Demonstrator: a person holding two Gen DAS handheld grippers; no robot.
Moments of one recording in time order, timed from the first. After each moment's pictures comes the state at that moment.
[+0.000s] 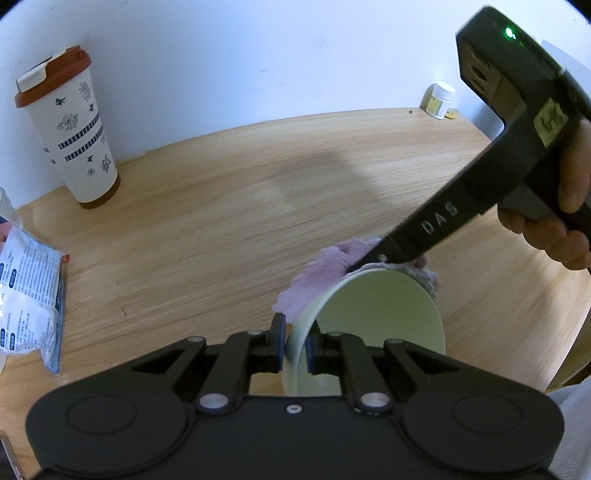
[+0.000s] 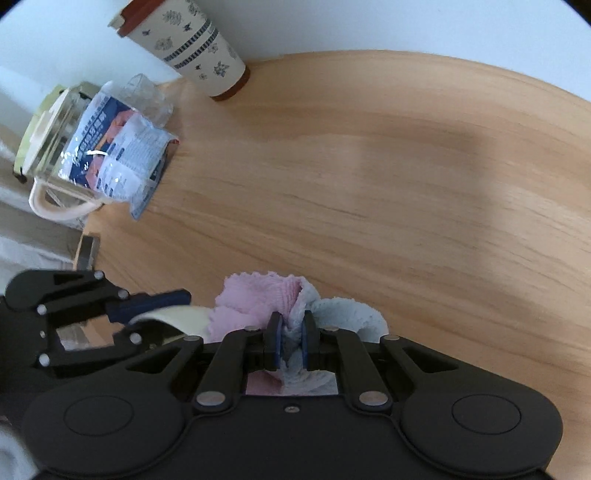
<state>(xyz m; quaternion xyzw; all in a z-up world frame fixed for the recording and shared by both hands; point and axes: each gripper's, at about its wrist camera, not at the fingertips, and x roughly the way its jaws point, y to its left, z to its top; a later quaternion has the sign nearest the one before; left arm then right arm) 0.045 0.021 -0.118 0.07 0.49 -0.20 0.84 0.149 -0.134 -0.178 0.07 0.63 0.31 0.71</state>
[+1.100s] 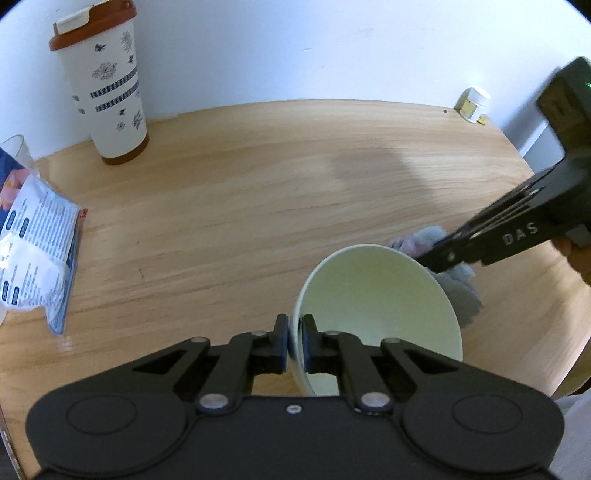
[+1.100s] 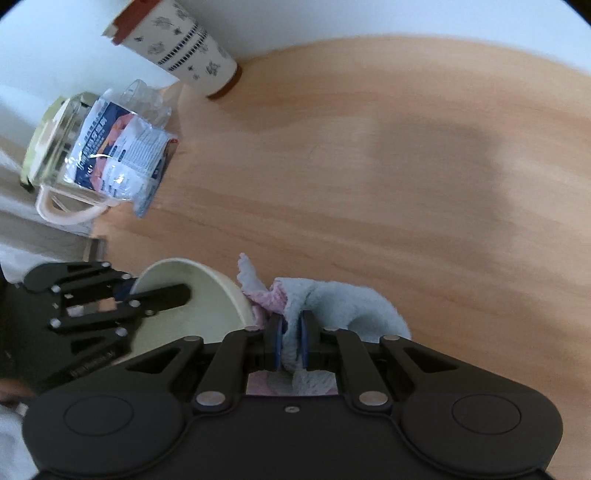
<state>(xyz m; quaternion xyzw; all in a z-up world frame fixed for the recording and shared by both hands) 0.050 0.049 -0.130 0.03 0.52 -0.16 0.84 0.130 -0.152 -0.173 0.05 0.61 0.31 0.73</state>
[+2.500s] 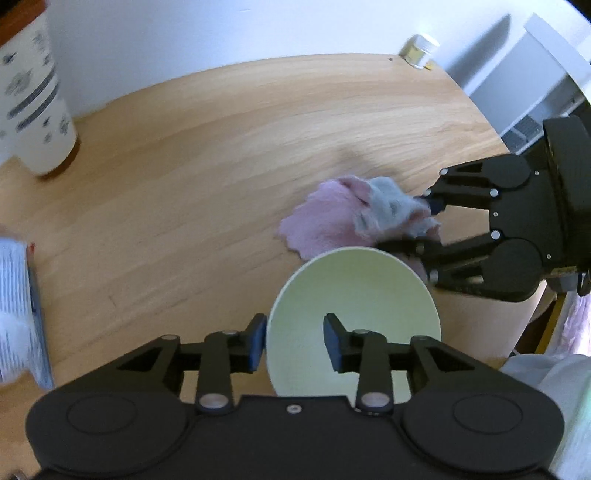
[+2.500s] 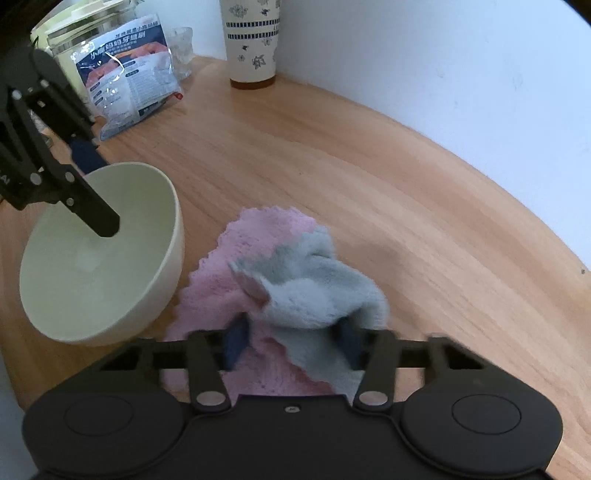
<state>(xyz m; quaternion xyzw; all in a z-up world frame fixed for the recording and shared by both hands) 0.108 0.051 -0.132 0.09 0.60 -0.29 0.74 0.084 -0.133 -0.192 -0.18 0.47 0.30 0.81</state>
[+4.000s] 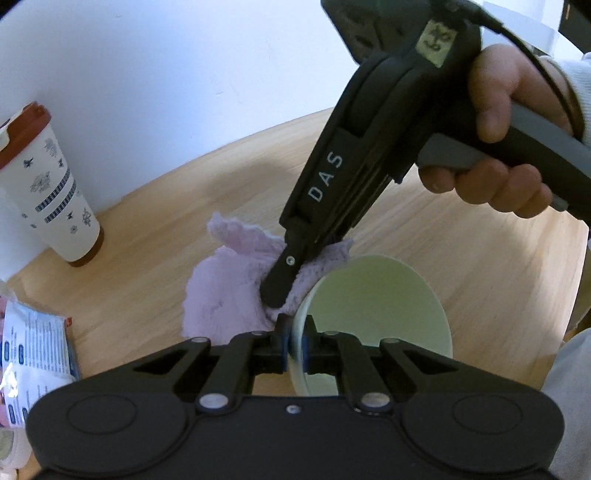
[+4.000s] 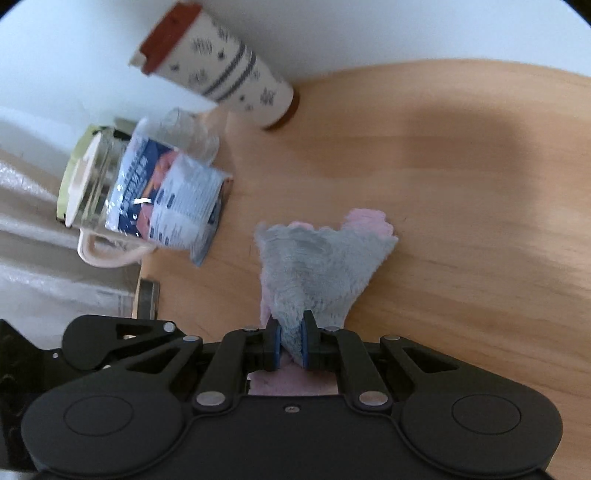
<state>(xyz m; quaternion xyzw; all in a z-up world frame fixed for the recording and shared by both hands) 0.049 0.046 -0.120 0.15 0.45 -0.27 0.84 0.182 -0.094 -0.174 0.16 0.64 0.36 0.66</state>
